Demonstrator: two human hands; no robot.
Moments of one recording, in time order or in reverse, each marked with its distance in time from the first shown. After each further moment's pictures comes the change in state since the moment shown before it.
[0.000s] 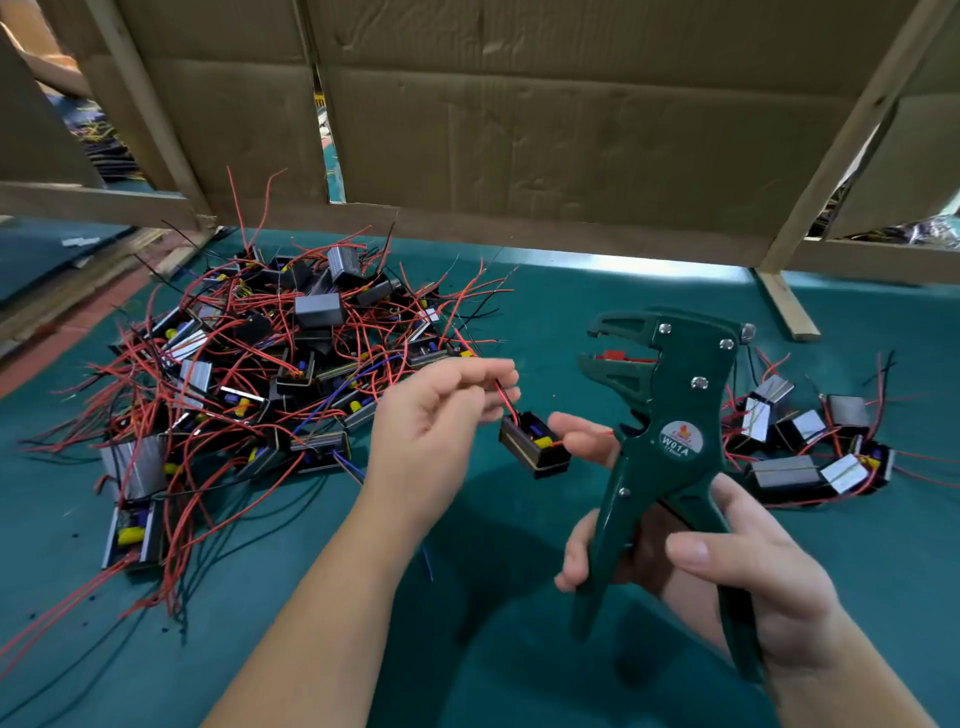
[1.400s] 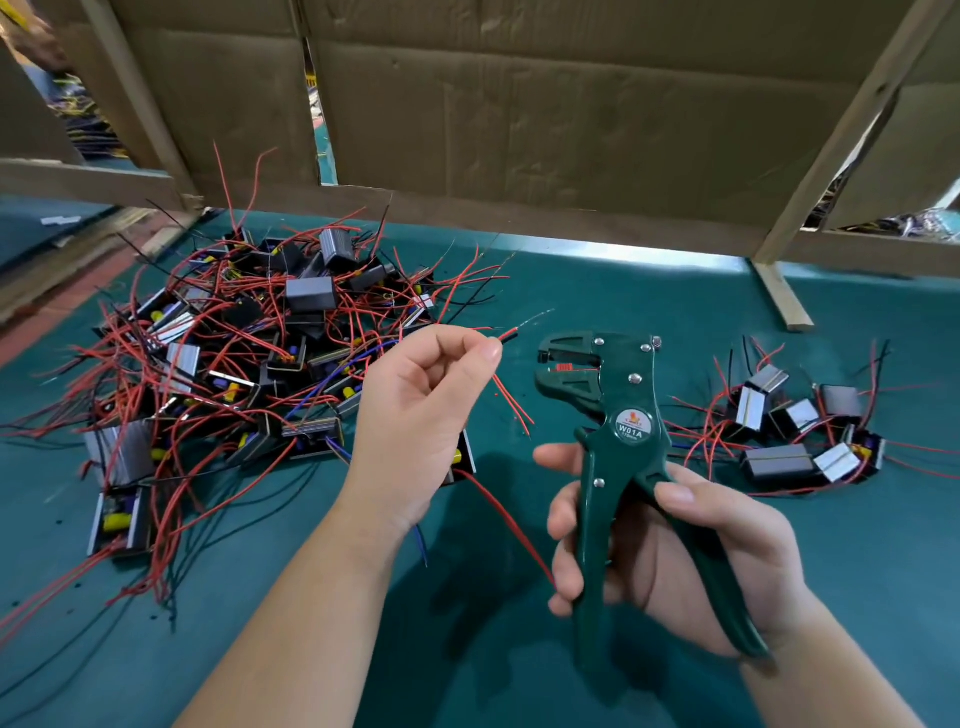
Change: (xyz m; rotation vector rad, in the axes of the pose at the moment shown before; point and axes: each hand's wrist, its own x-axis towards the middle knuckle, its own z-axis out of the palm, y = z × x) left_hand 0.001 0.011 -0.001 -0.189 0.010 0.029; right_hand -0.004 0.005 -0.028 0.308 0.167 0.037
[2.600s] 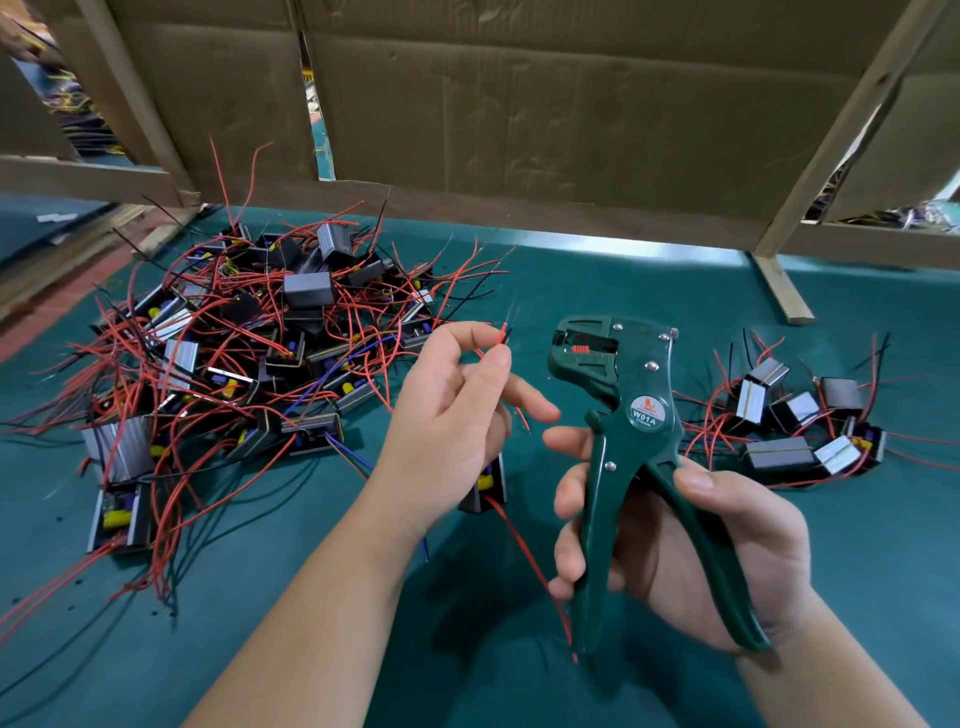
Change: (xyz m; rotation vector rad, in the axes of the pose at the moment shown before) left_hand -0.009 -0.002 0.011 -0.065 -0.147 -0.142; right_hand 0.012 0.004 0.021 0.000 -0.072 -0.012
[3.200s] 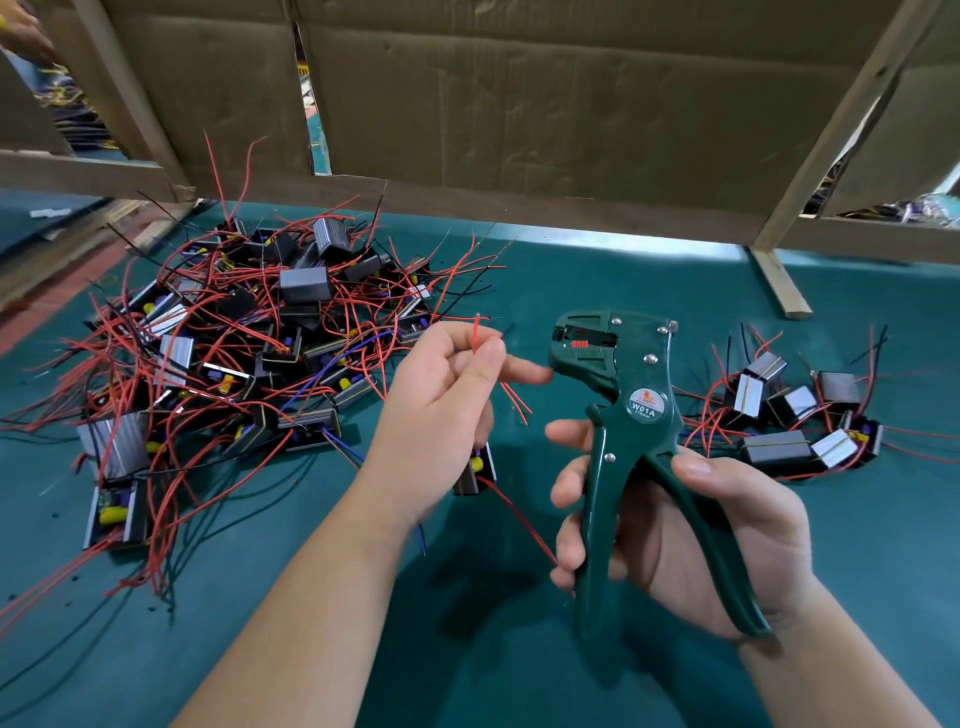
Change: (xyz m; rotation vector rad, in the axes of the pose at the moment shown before) left_hand 0.002 -0.003 -0.007 0.116 0.034 0.022; right_hand -0.001 -0.003 -0.003 -0.038 0.023 0.018
